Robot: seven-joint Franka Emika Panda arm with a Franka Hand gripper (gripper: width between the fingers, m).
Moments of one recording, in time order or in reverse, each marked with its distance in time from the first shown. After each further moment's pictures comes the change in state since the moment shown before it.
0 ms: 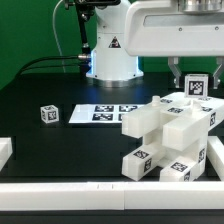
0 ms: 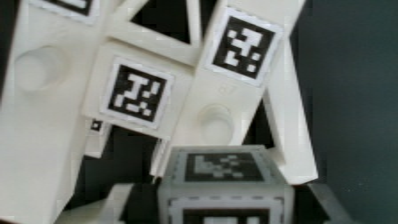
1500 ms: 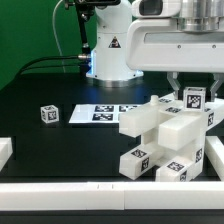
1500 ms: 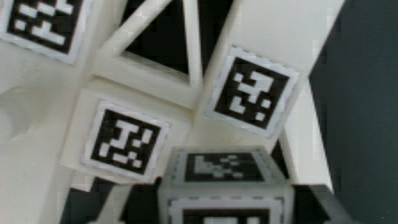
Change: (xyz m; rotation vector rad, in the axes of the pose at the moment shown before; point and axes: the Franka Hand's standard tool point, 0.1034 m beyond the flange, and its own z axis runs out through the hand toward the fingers) arm -0.010 0.003 0.022 -0.019 -0.021 0.000
